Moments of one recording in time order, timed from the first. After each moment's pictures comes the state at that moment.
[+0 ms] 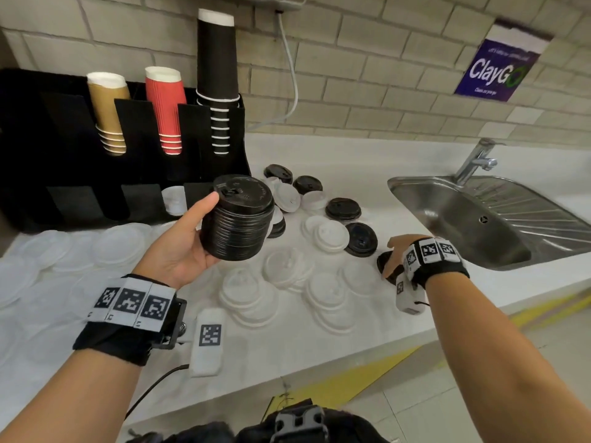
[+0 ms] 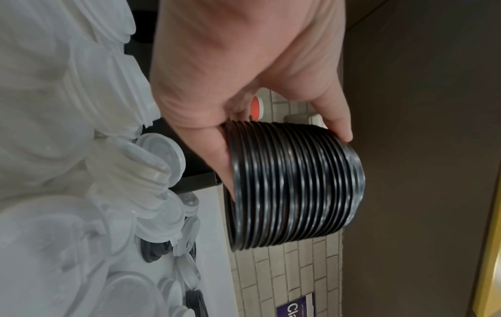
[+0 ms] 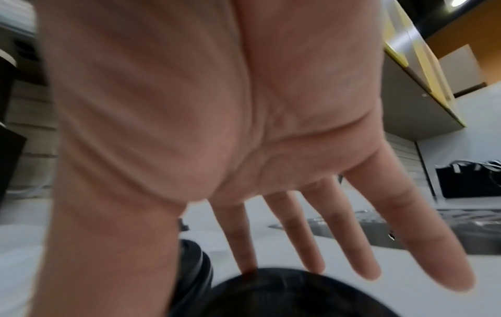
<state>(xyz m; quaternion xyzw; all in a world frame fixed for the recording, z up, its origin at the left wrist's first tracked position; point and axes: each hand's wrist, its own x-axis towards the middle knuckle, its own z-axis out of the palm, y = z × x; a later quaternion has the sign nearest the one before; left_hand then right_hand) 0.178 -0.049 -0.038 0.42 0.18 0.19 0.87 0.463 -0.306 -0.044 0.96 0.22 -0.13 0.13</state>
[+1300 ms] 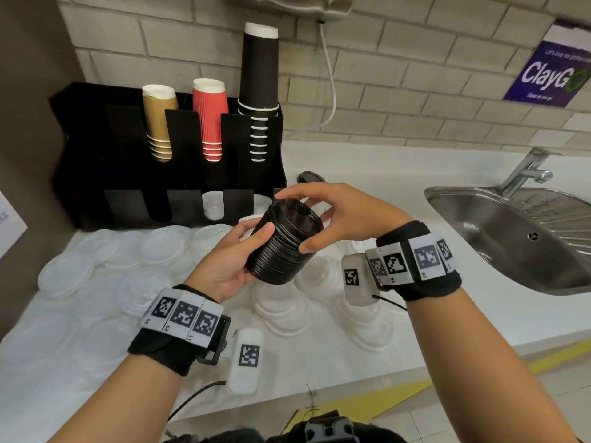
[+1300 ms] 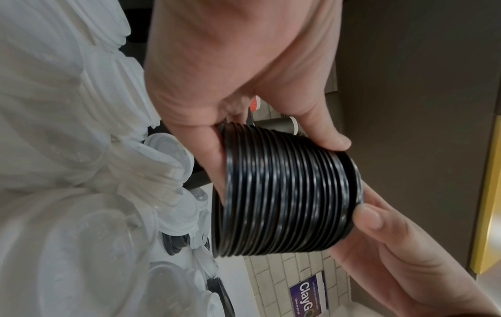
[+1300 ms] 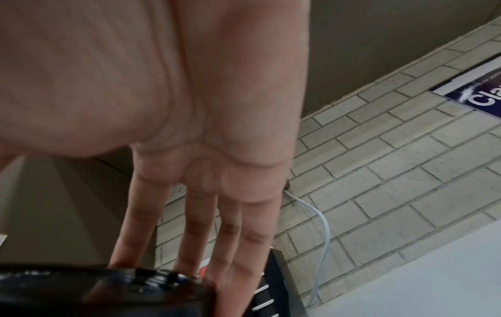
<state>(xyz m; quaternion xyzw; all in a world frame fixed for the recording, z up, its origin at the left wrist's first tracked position) 0.180 -0.053 -0.053 0.50 0.22 0.18 0.82 0.340 -0.176 0.046 0.70 0.62 -0.23 -0.25</state>
